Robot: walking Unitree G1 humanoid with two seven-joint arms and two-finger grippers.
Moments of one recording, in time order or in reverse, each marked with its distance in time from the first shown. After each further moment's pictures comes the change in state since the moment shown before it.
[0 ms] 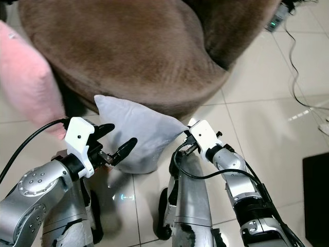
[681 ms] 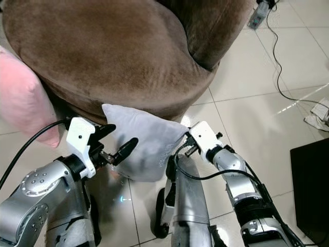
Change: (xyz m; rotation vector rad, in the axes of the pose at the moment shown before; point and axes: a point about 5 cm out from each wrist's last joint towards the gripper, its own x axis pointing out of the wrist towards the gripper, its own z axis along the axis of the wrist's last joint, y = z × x) left arm 0.002 -0.001 -0.003 -0.028 -0.005 0.002; right arm 0.000 0.000 -0.004 -0.013 0.025 0.005
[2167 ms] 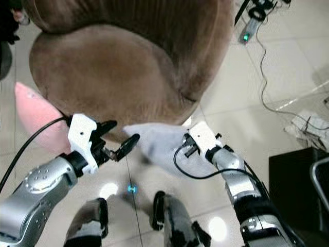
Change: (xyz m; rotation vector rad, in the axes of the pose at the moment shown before) left arm 0.006 0.000 0.005 0.004 -0.028 0.005; right arm 0.003 0.000 -0.002 0.005 0.033 0.016
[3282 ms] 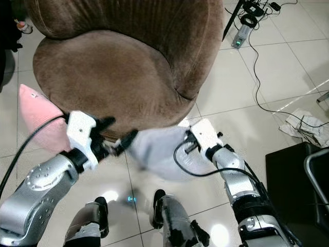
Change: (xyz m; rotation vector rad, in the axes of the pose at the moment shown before) left arm 0.007 0.012 0.007 -0.003 -0.072 0.097; right arm 0.002 -0.005 0.012 0.053 -0.089 -0.075
